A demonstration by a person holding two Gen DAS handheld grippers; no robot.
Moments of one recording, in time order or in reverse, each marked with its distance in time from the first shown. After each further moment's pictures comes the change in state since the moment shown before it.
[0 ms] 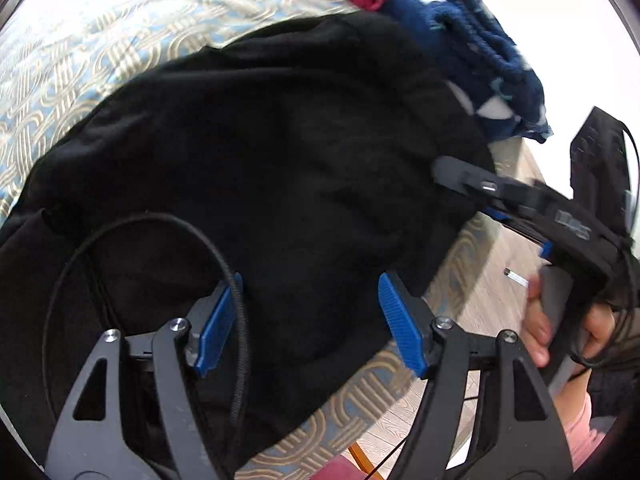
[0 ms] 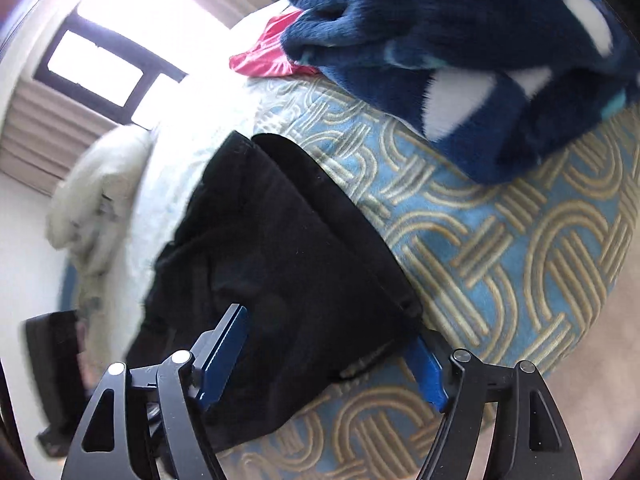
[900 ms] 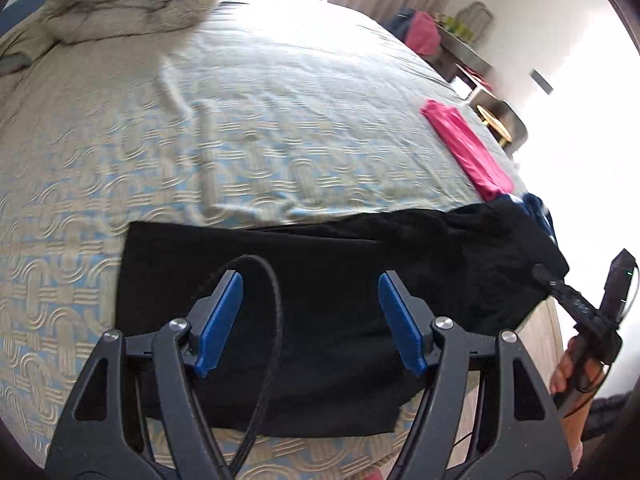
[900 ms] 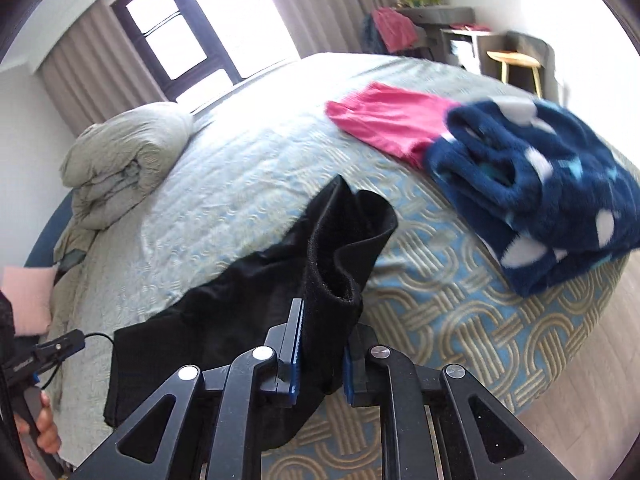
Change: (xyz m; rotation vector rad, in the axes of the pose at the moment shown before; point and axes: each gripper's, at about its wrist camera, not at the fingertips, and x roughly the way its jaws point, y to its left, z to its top) left arm -0.183 0.178 -0.116 -0.437 -0.439 0.176; right arm -0.063 0.112 -0.021 -0.344 -0.199 -0.033
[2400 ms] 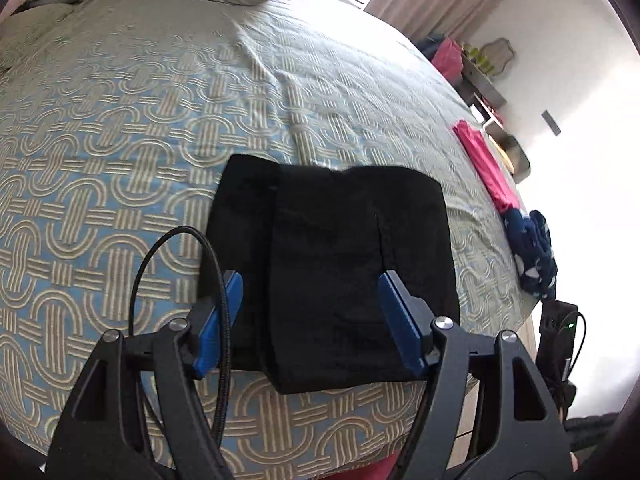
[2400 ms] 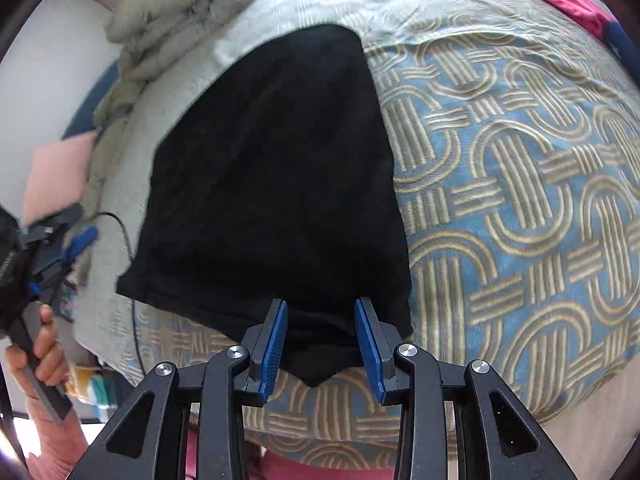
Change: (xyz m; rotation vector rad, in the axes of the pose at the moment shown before) left arm -0.017 0.087 -0.060 -0.115 0.000 -0.040; right arm 0.098 0.148 -0.133 -0.133 0.482 0.201
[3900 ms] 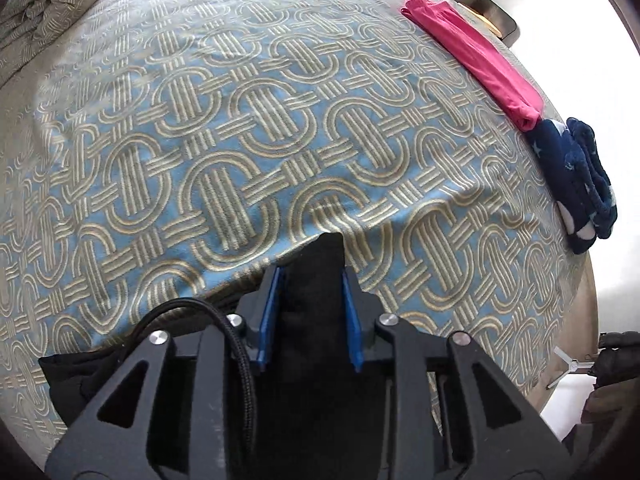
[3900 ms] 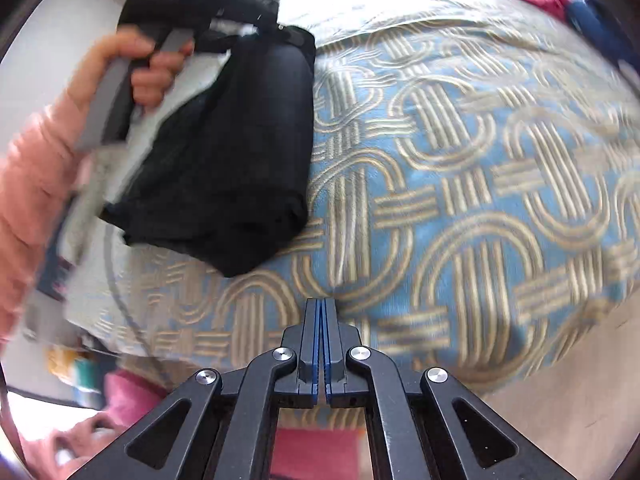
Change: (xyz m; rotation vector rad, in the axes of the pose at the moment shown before) left arm 0.188 -0.172 0.094 0.415 0.277 0.079; right arm -0.021 -0.059 -0.047 -0.037 -0.057 0.032
